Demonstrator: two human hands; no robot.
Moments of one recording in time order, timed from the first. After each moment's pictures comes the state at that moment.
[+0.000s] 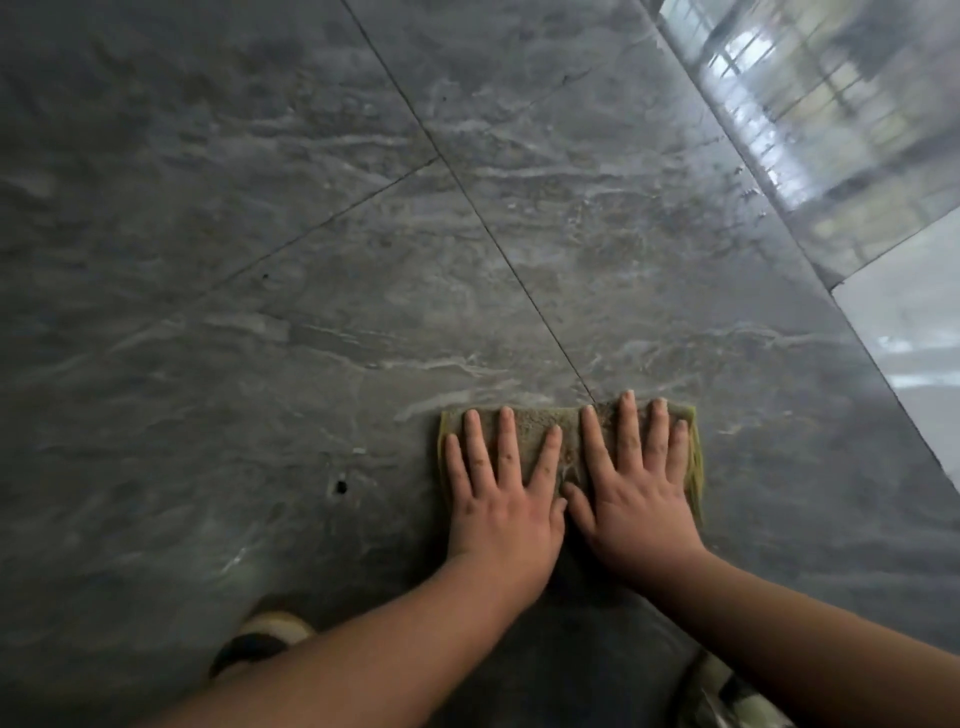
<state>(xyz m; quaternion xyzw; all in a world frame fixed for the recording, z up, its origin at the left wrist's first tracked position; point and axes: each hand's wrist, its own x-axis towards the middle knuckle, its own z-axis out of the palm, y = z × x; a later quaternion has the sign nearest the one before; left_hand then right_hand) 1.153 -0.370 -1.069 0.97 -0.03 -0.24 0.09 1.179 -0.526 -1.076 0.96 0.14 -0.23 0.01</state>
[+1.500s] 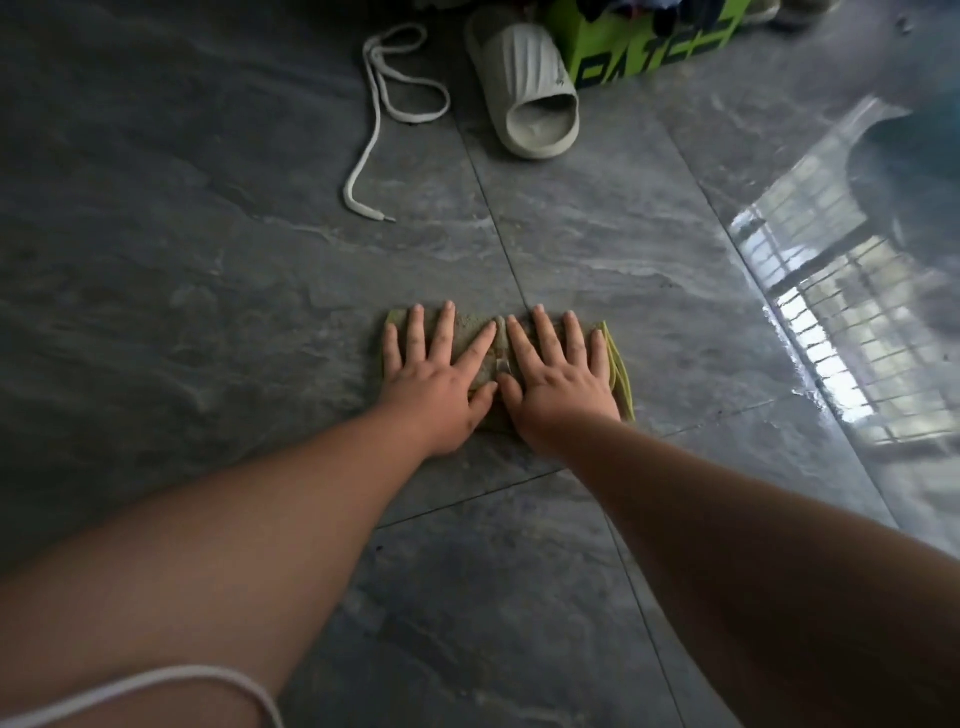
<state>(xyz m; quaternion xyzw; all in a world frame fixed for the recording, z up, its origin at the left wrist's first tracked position) 1.508 -0.097 -1.094 0.99 0.09 -0.13 0.03 1.564 -0.255 -1.088 0.95 0.26 -0.14 -0.04</state>
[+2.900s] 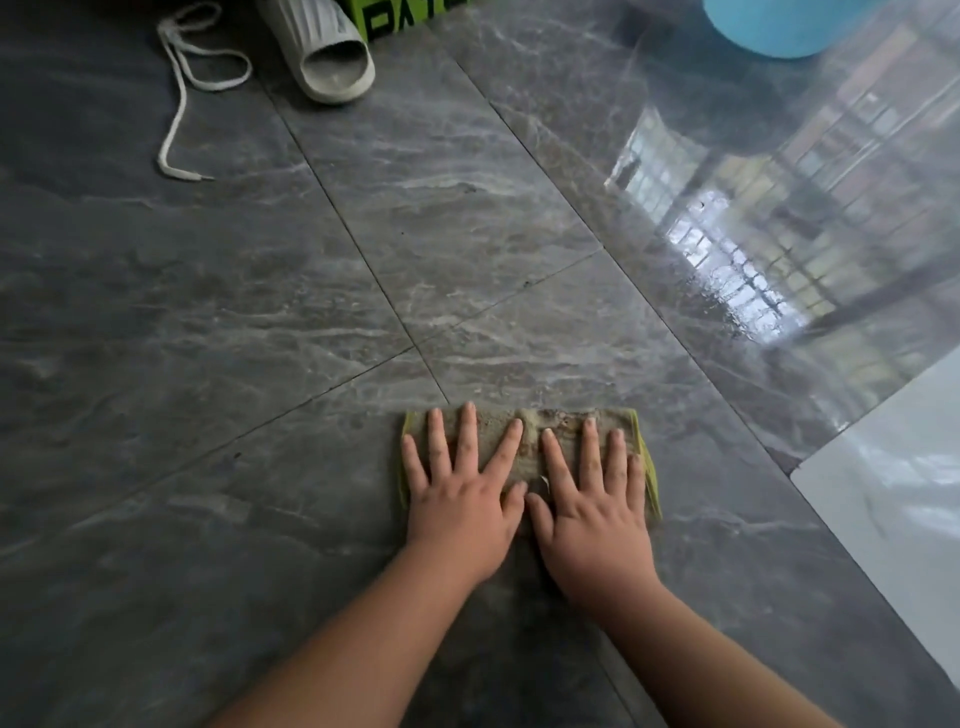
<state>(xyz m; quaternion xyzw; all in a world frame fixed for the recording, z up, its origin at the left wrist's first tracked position) 1.336 -0.347 -1.078 0.98 0.01 -0.19 0.10 1.334 -0.503 -1.086 0.98 0.07 -0.15 -0.06</state>
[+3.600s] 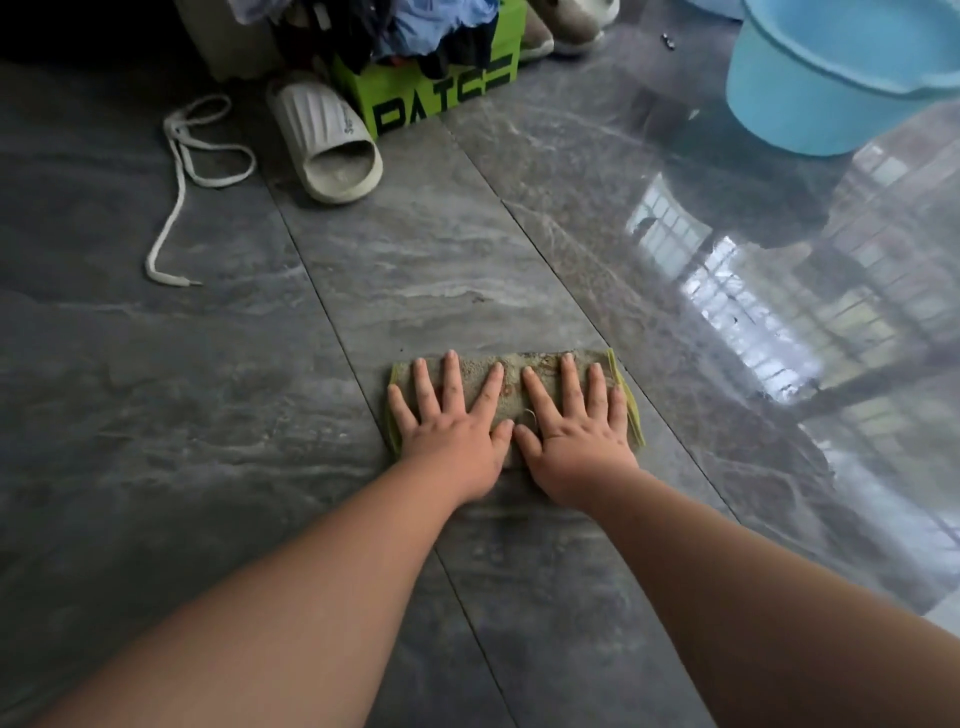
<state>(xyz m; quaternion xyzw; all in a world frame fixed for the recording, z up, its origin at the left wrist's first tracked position) 1.559 -0.307 -1.083 0.97 0.07 -0.21 0.08 1.580 -0.458 -1.086 0.97 0.13 -0.19 -0.06</state>
